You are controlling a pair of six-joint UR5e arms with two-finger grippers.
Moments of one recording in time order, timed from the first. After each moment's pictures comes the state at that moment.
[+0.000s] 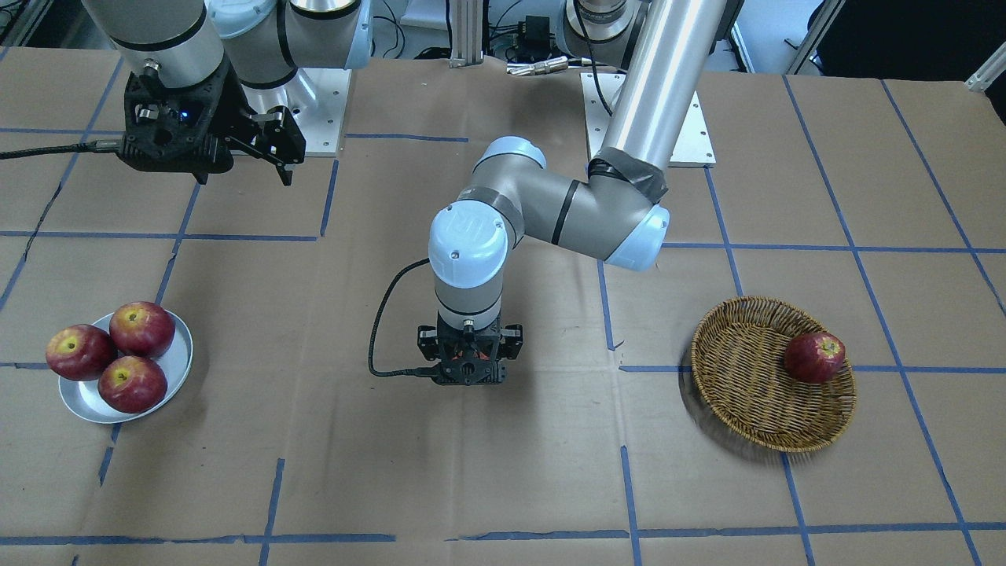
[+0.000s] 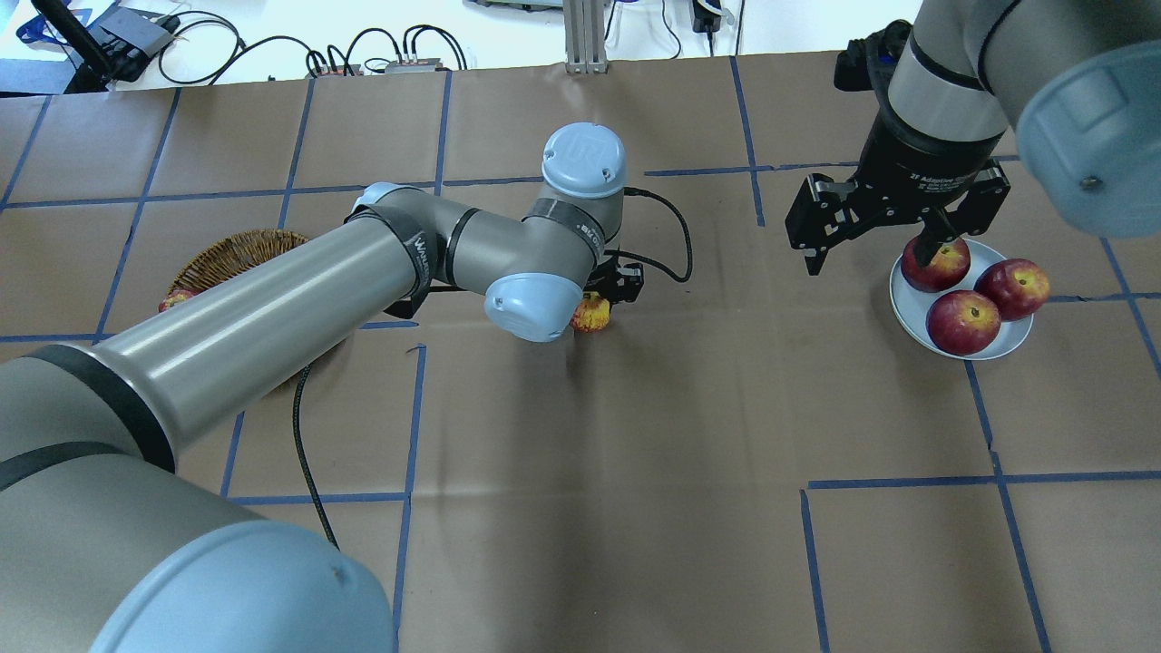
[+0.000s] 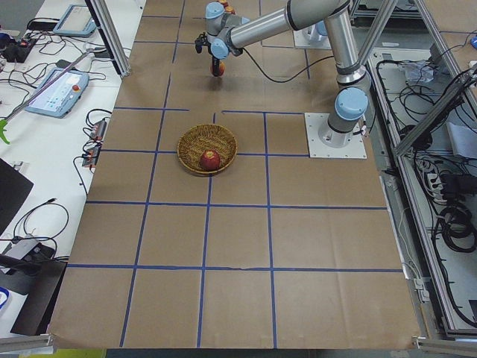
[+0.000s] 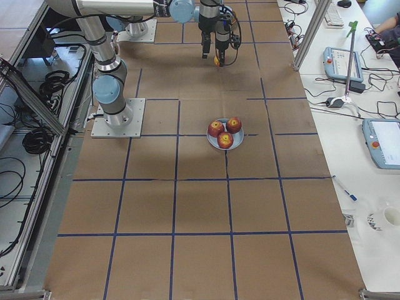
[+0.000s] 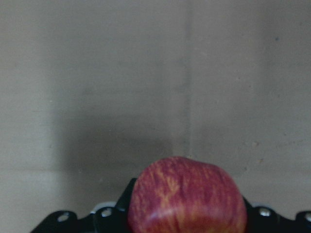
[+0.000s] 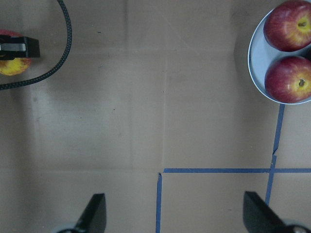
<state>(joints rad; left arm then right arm) -1.97 -2.15 -1.62 -0.93 1.62 -0.39 1.58 -1.62 1.65 -1.52 -1.59 -0.01</state>
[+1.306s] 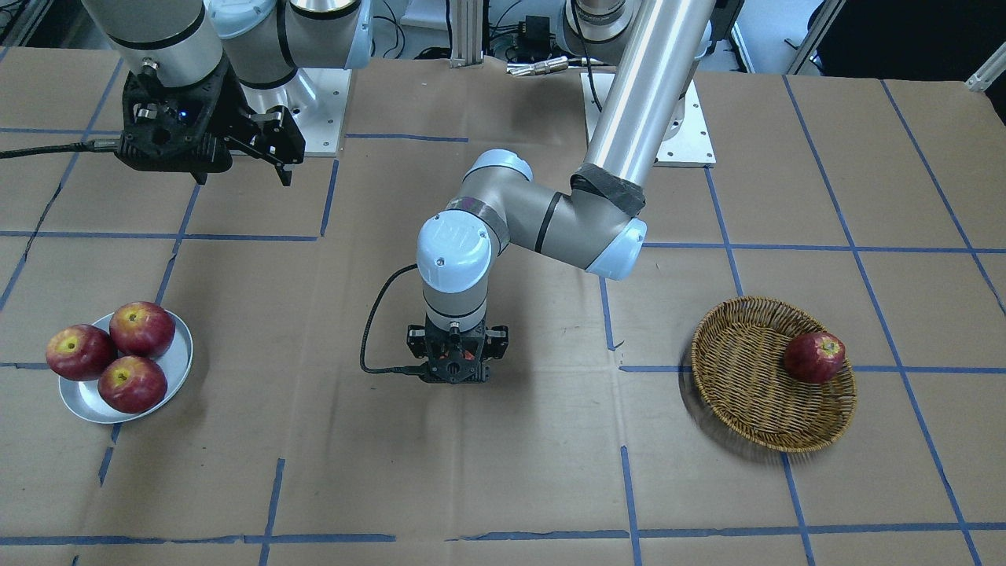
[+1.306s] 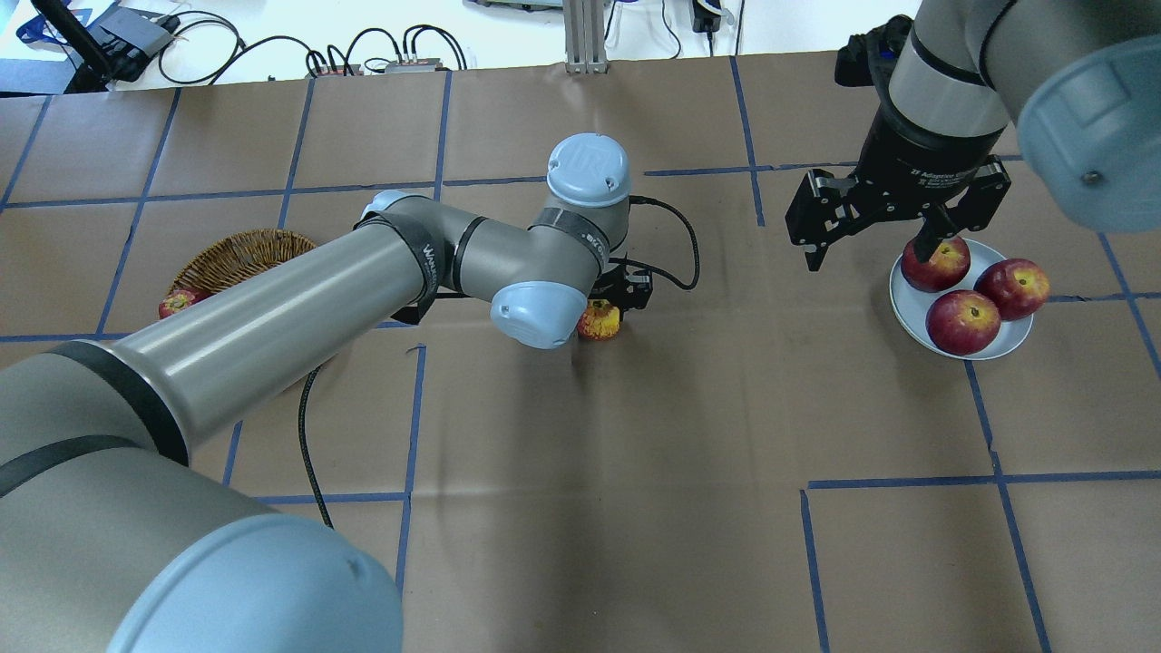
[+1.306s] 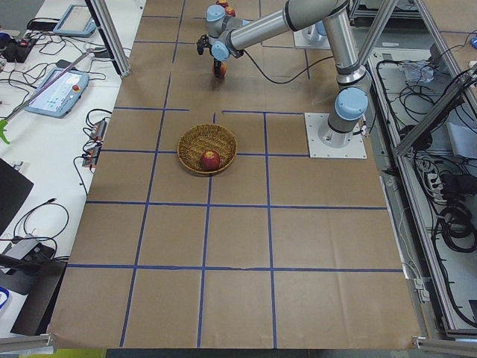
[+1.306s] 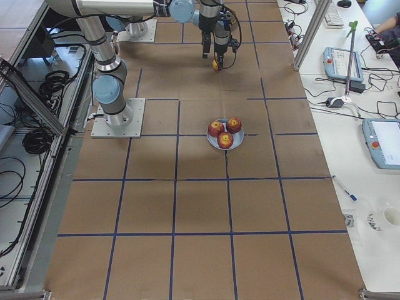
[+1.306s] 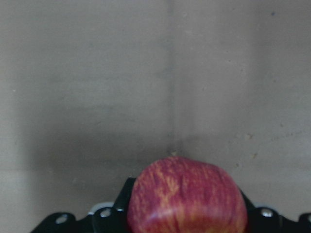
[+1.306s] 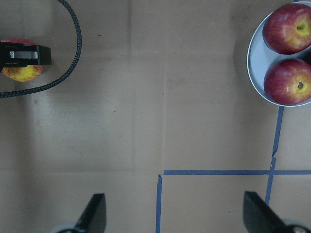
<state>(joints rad) -1.98 -2.17 -1.63 -0.91 1.58 -0.40 1.58 -1.62 1.64 -1.52 -1.59 -0.01</state>
